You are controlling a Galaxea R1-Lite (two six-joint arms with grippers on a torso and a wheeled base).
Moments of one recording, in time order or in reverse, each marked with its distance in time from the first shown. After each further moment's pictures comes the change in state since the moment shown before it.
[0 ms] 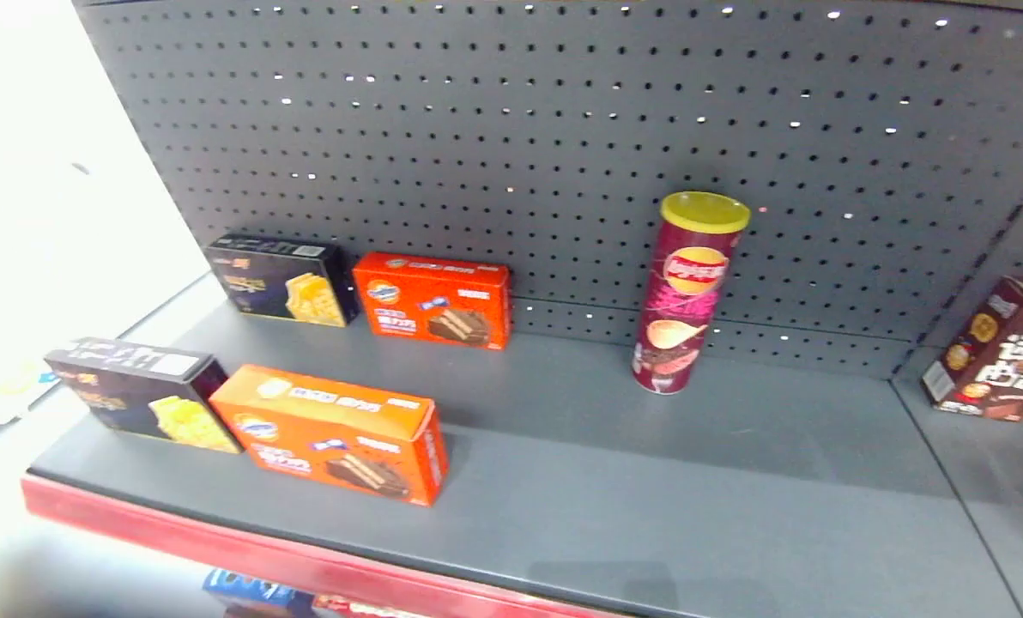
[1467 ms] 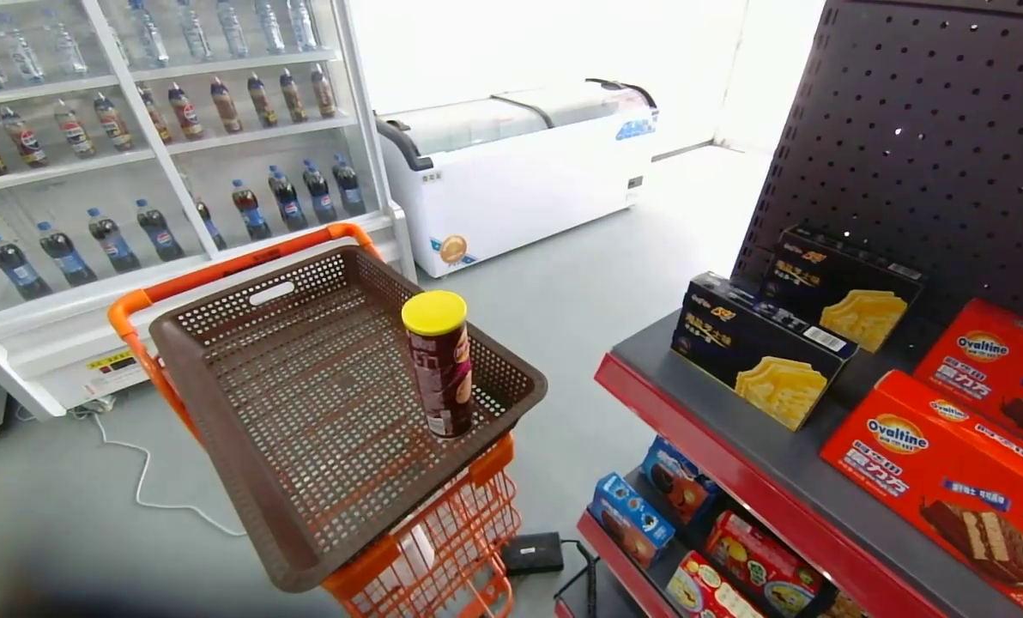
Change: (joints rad) left arm -0.001 0.000 0.000 0.000 -0.005 0.001; right arm 0.000 0.000 0.000 0.000 0.000 0.000
